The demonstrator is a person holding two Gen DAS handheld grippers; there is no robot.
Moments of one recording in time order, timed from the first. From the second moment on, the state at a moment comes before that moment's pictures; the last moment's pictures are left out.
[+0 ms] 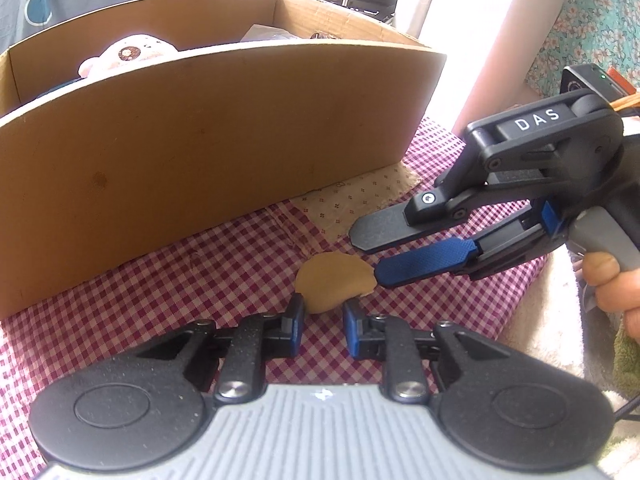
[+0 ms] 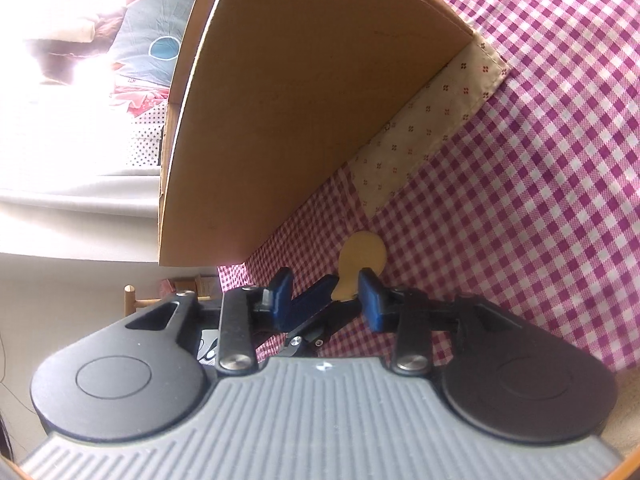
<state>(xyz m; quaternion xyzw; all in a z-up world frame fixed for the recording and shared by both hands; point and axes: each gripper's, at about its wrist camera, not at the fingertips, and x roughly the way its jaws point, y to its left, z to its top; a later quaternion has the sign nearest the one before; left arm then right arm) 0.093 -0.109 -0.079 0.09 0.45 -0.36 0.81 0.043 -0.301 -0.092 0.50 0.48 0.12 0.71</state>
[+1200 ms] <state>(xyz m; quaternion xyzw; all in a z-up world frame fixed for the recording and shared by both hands) 0.098 -0.110 -0.079 0.09 0.45 -0.36 0.81 0.042 -0.305 -0.093 0.48 0.46 0.12 0.74</state>
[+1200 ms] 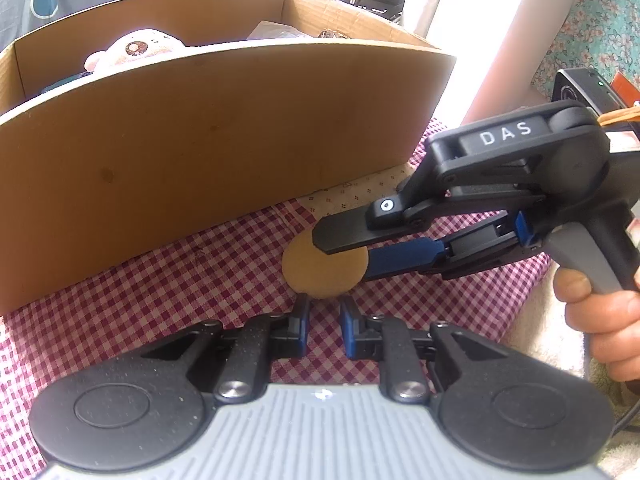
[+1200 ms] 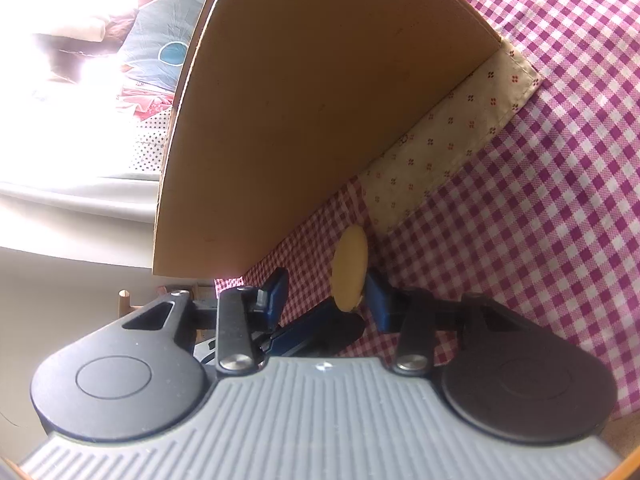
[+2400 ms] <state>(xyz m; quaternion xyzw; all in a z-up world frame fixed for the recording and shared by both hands) 0.100 -0.037 -0.015 0.00 0.38 -0.35 0.85 0.213 -0.290 0.009 0.18 0.62 0.11 0.76</state>
